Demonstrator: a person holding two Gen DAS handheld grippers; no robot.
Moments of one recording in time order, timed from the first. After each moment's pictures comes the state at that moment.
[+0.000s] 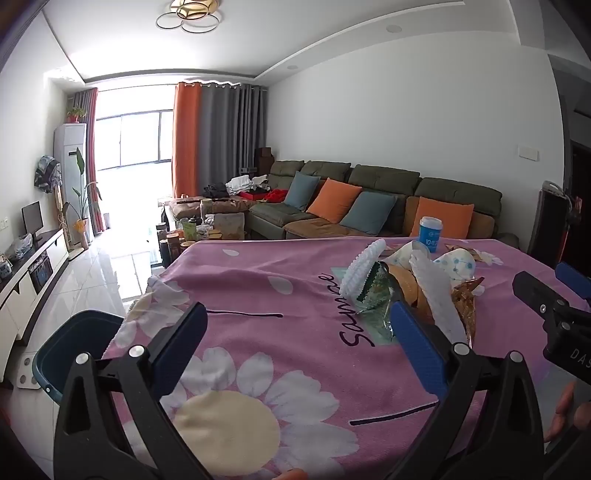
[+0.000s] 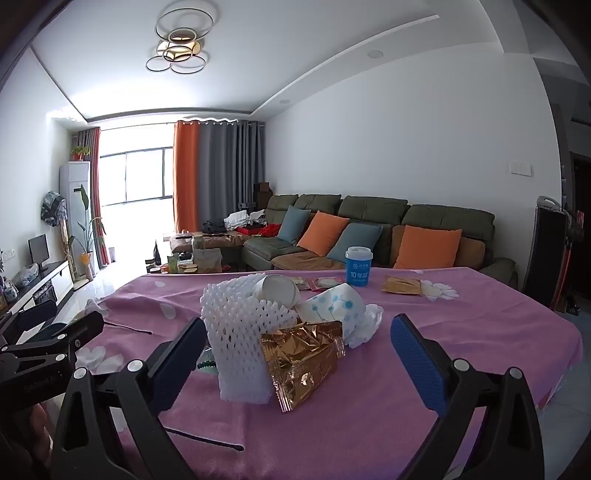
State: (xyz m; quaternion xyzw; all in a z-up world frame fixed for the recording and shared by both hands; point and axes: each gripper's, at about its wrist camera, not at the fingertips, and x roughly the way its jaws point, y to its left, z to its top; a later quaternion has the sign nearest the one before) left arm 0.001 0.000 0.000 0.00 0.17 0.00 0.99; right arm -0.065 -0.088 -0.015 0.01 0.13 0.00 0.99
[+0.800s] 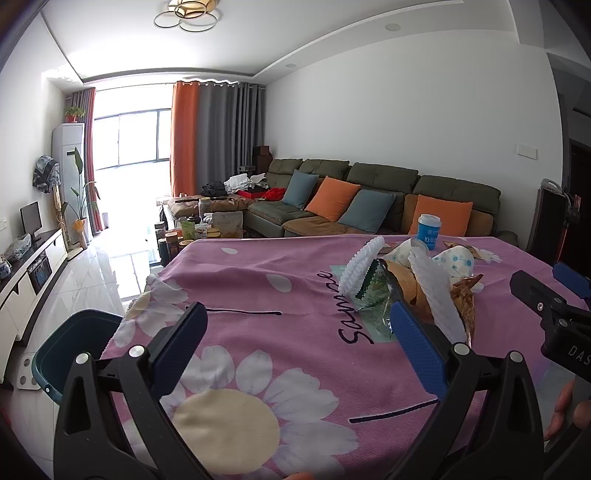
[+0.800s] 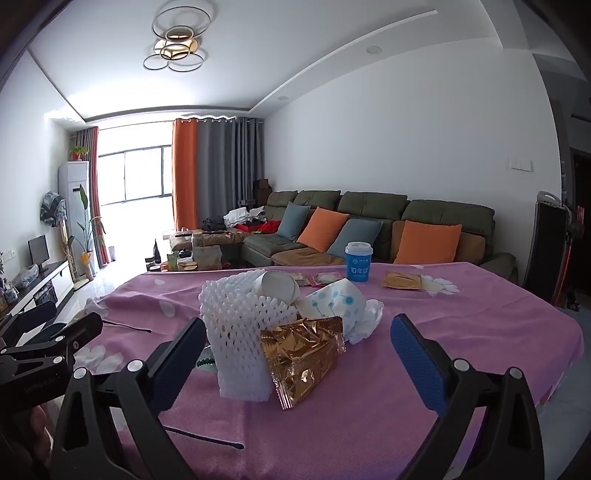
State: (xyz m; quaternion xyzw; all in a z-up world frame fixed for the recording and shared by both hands) left arm 0.000 0.002 0.000 -0.01 0.17 0.00 0.99; right arm -0.062 -0.086 -0.019 0.01 0.13 0.00 0.99
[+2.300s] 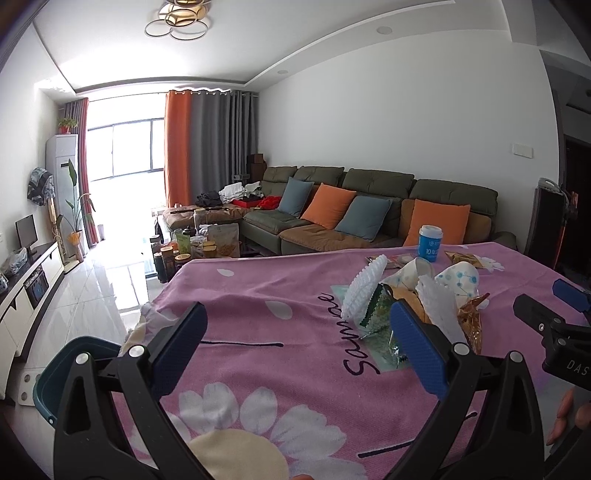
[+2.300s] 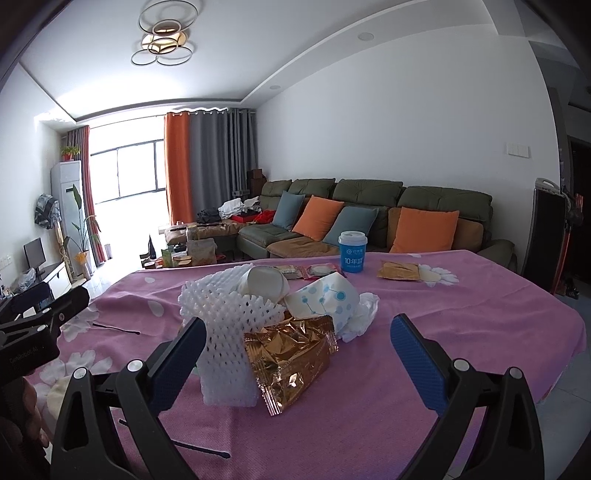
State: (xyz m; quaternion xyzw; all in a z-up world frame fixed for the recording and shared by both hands) left arm 0.028 0.004 0.022 0.01 0.16 -0.02 0.99; right arm -0.040 -0.101 -0.021 0.03 0.17 -0.01 0.99
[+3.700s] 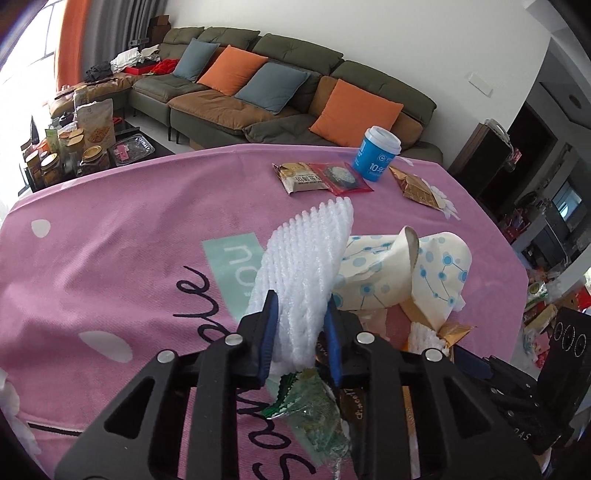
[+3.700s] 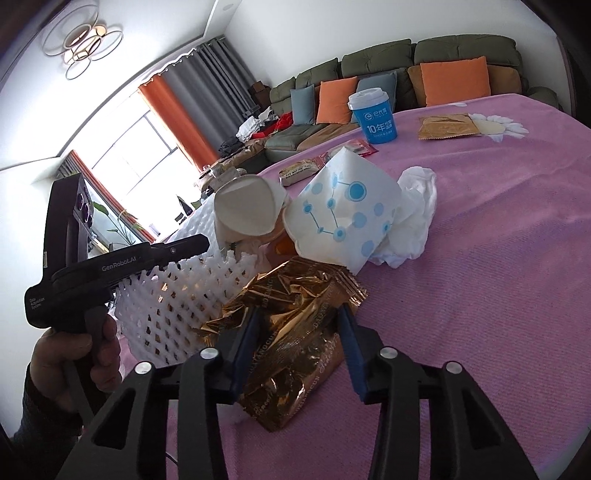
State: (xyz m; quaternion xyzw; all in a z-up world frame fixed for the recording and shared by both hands) left arm 0.262 -0.055 -0.031 -0.05 0.43 -0.24 0.87; right arm 0.059 -0.142 -0.075 0.22 0.37 0.10 0.90
